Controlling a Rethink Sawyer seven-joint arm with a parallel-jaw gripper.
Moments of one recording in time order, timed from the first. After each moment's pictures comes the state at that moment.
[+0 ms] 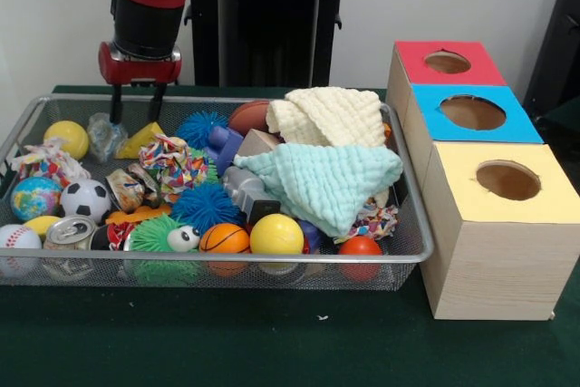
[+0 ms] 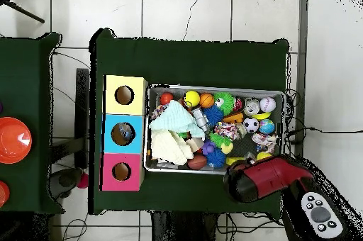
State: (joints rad) arm -0.72 -0.63 0.27 1.84 -1.12 0.46 1.69
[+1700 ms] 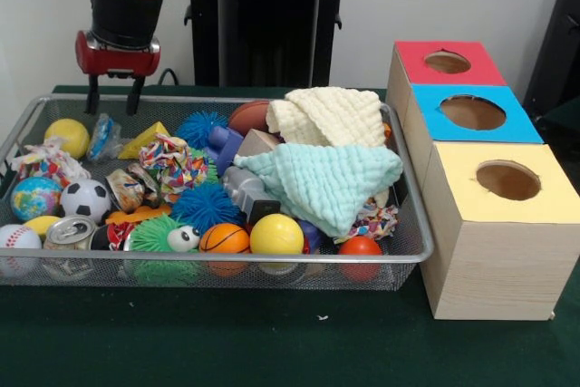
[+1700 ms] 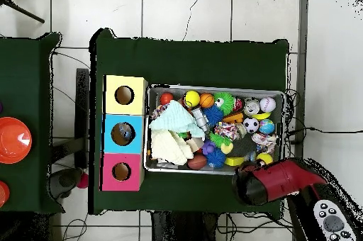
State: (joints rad) arm -0.76 -0.67 0.27 1.84 -1.13 0.46 1.69
